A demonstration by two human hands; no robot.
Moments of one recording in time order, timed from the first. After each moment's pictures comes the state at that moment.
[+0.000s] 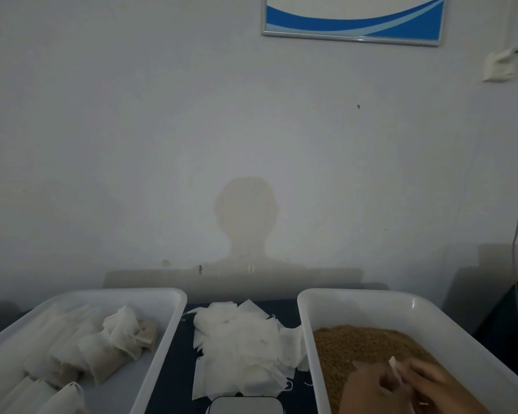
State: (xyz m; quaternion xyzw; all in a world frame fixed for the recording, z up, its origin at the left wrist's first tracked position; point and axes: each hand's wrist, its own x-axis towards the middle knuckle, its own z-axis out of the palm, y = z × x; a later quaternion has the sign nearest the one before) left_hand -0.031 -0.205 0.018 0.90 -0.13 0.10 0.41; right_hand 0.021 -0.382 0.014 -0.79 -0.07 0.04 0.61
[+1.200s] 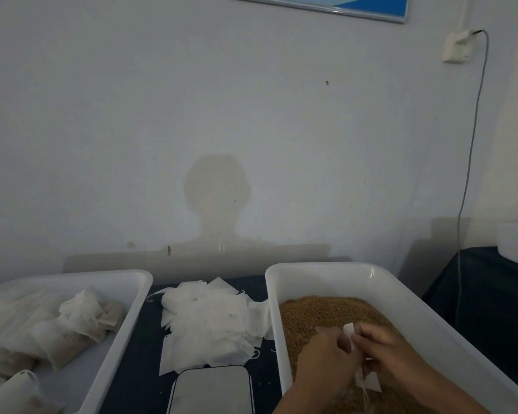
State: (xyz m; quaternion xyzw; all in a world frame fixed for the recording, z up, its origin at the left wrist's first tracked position) left_hand -0.038 -0.212 0.027 0.88 -0.09 0.01 0.46; right_hand -0.004 -0.362 0.020 -0.77 -0.10 0.12 0.62
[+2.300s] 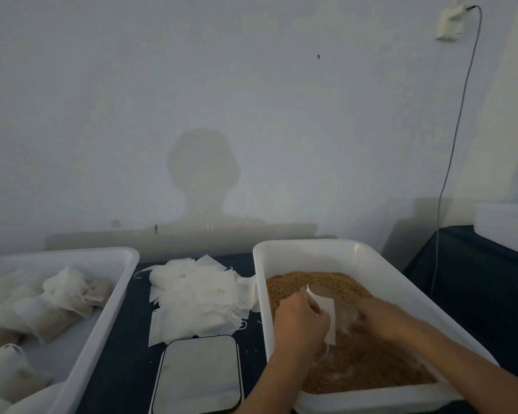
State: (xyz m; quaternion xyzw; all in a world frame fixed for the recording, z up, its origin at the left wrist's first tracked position) left_hand -0.037 -0.208 0.023 0.88 -0.01 0.14 0.45; right_hand 0.009 -0.378 0.038 -0.99 -0.09 0.10 0.03
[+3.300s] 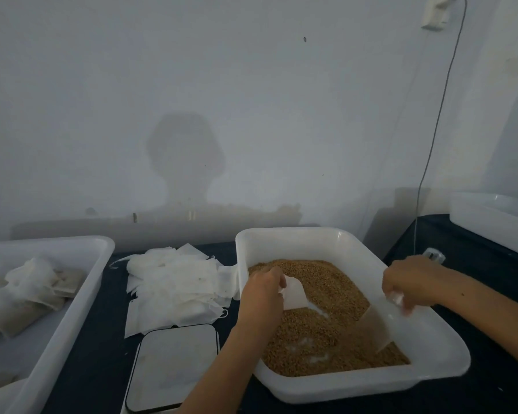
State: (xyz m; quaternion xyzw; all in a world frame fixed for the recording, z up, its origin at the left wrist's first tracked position) left_hand -0.014 -0.180 0.019 0.93 -0.09 0.20 0.31; right_hand 0.006 -0.441 0.105 -0.94 -0.15 0.14 -0.28
